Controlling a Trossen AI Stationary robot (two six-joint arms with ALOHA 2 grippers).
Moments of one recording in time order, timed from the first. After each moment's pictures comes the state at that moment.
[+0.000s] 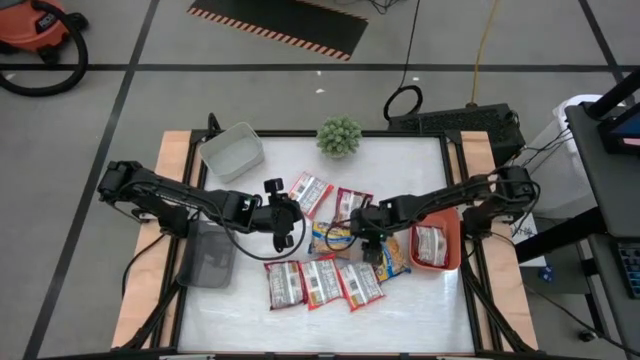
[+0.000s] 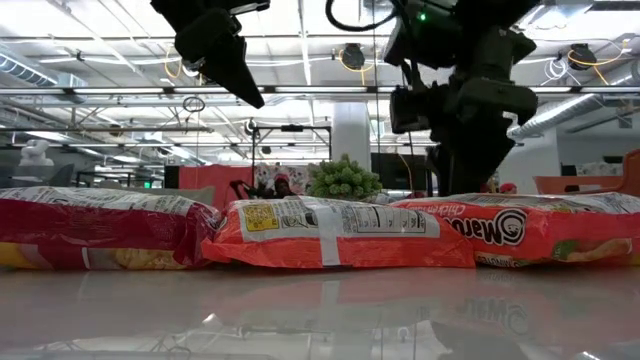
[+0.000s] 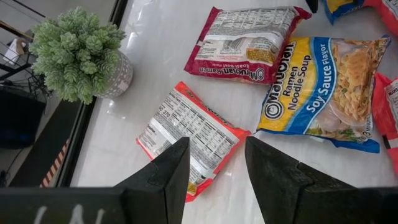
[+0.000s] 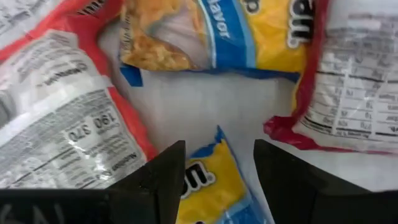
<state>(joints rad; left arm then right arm) -0.19 1.47 1.11 -0.58 -0.54 -0.06 0.07 1.64 0.91 -0.50 -0.13 0.29</state>
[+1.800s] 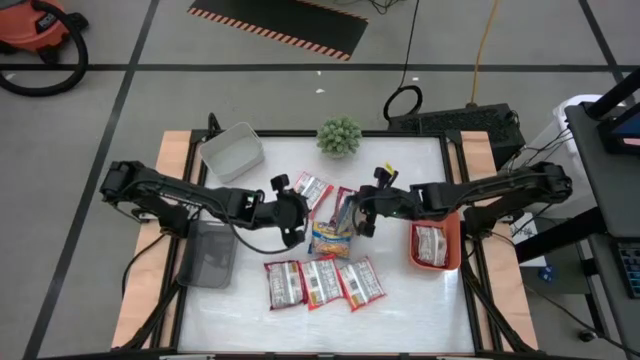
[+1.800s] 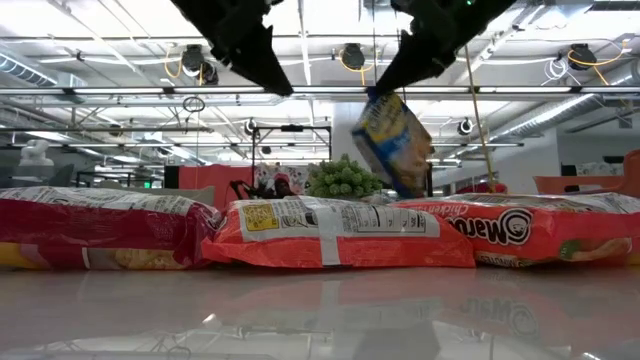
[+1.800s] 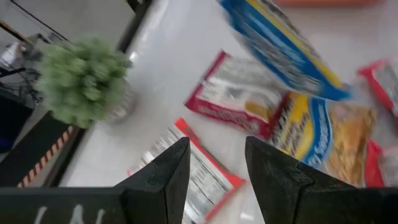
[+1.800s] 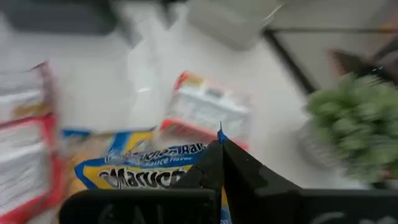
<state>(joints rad) -0.16 1.49 1.11 -0.41 -0.52 -0.08 0.10 1.31 0.92 -0.26 0.46 0.10</state>
